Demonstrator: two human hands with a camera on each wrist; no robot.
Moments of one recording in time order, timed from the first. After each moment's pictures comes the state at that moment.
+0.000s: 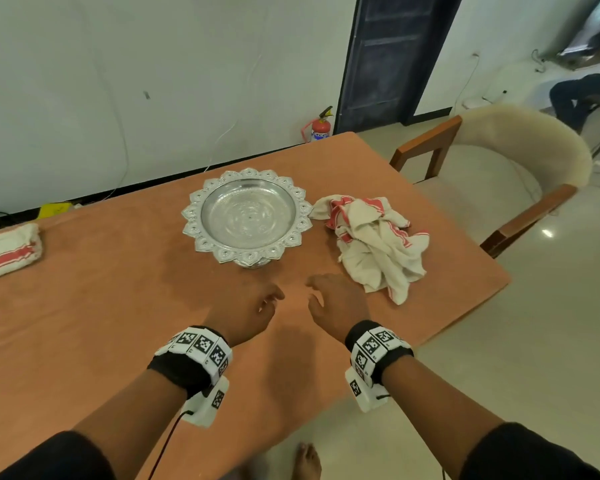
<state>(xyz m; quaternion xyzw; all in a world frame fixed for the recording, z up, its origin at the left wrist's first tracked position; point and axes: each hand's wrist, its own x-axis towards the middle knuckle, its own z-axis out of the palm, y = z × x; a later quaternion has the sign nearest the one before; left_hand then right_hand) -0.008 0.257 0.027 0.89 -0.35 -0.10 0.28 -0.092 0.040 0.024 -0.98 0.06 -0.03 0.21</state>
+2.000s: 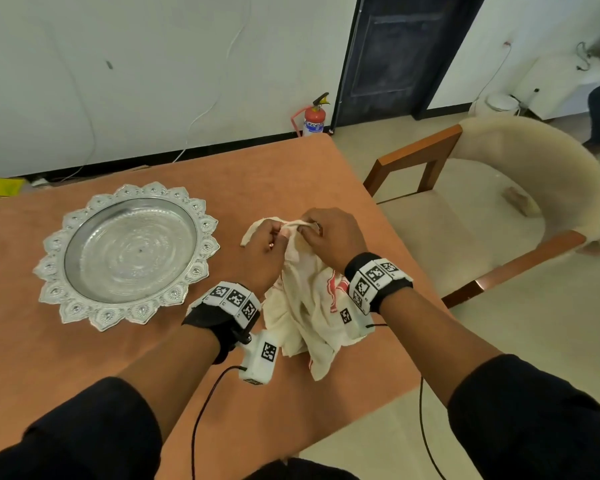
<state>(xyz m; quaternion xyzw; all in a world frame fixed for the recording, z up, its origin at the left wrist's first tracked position) 0.108 -0.054 0.038 0.85 -0.10 -0.08 0.50 0.102 -0.234 0.058 -0.96 -0.04 -0.10 0.25</state>
